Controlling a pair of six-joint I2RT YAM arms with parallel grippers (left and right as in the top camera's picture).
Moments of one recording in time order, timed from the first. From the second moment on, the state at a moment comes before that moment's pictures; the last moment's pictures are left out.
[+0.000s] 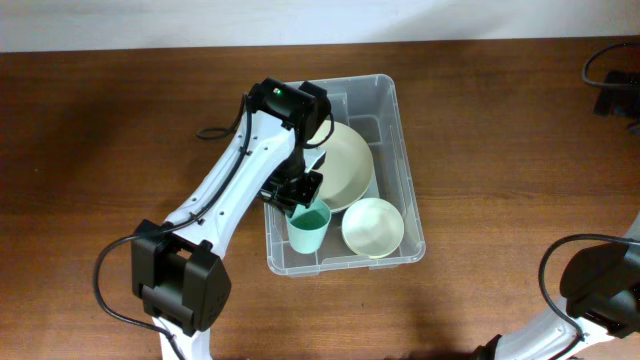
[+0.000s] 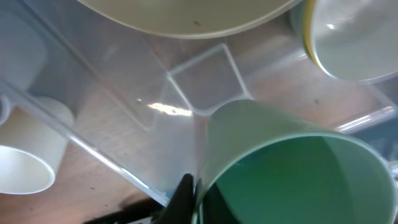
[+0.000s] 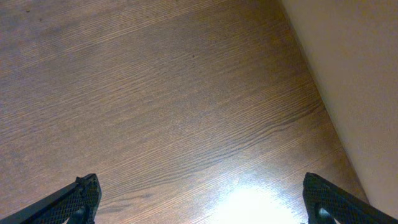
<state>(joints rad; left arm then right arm) -0.51 2.00 1.91 -1.67 0.10 -0.09 -0.52 1.92 2.10 -1.17 0.09 -0.16</state>
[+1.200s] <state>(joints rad) -0.09 1.90 1.93 -1.50 -0.09 -0.13 -0.52 1.92 2.10 -1.18 0.09 -0.16</state>
